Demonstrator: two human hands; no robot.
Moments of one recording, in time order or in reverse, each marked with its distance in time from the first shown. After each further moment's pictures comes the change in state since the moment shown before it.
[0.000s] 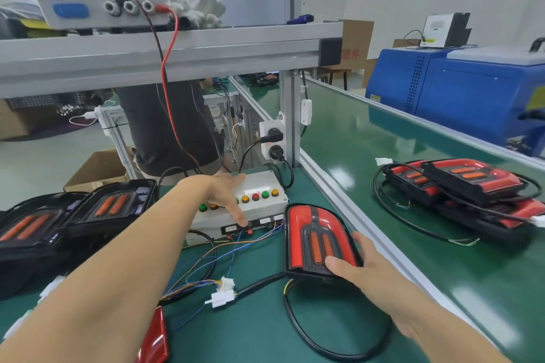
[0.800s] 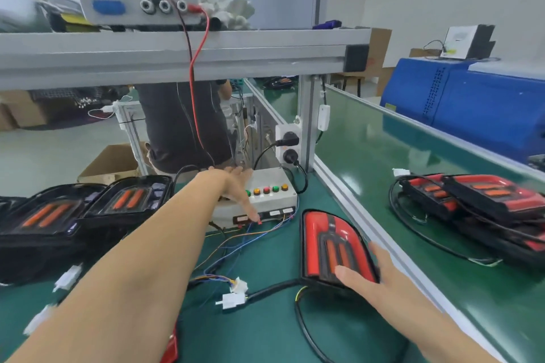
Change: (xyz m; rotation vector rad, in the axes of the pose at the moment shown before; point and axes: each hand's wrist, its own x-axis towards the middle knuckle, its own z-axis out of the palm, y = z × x) left_hand 0.008 -0.008 -0.009 0.141 0.039 -0.073; right_hand -0.008 -0.005 0.005 -0.191 0.052 -0.069
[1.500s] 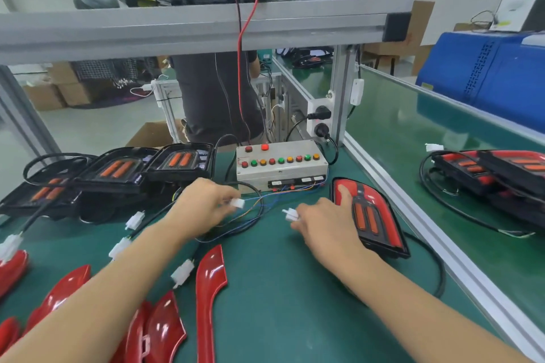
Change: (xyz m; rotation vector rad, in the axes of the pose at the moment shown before) left_hand -0.154 -0.044 0.108 -0.121 0.821 0.269; right_hand 0.019 -0.063 0.103 -1.056 0.128 -0.644
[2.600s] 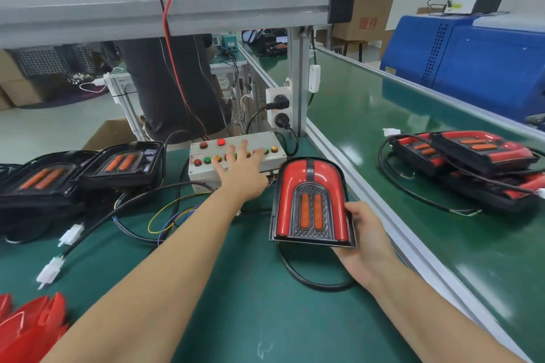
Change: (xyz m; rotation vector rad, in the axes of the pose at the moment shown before) left_hand 0.122 0.089 0.074 -0.047 -0.248 -0.382; right_hand -0.052 0.096 0.017 2.131 0.115 0.760
